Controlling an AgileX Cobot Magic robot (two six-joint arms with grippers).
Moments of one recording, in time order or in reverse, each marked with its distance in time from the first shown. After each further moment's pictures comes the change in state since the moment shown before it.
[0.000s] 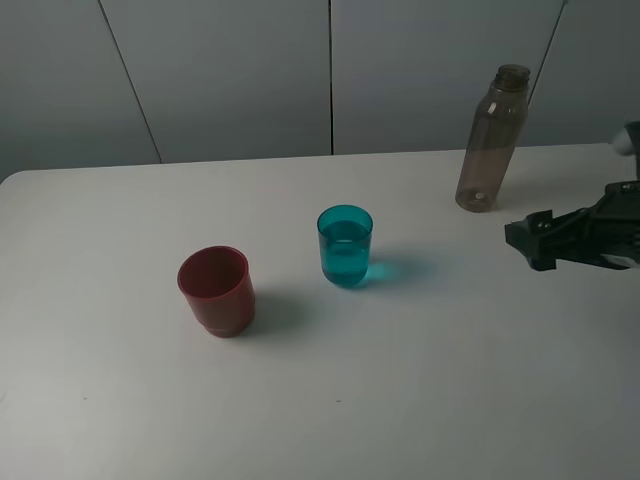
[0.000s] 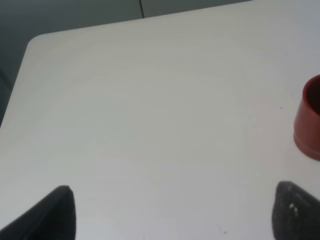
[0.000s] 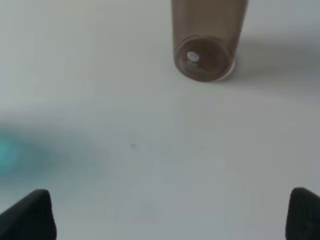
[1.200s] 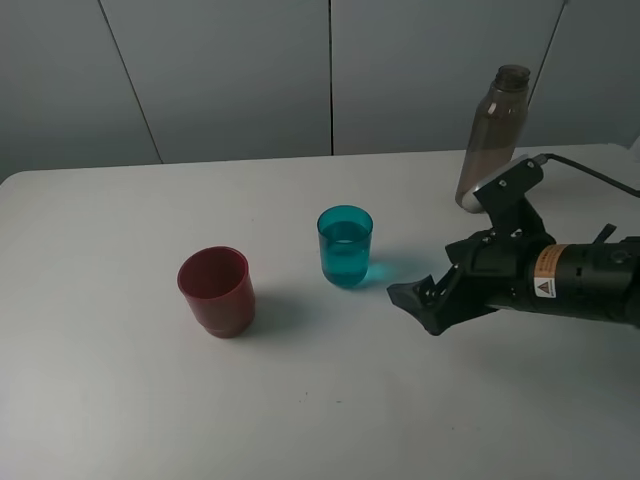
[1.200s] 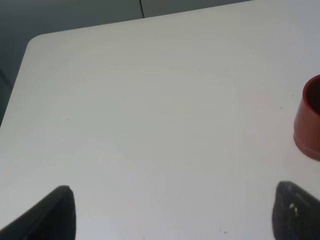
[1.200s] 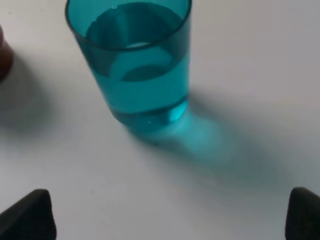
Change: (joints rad) left arm 0.000 0.000 0.000 0.000 0.000 0.000; right arm 0.311 0.350 0.000 0.033 -0.392 -0.141
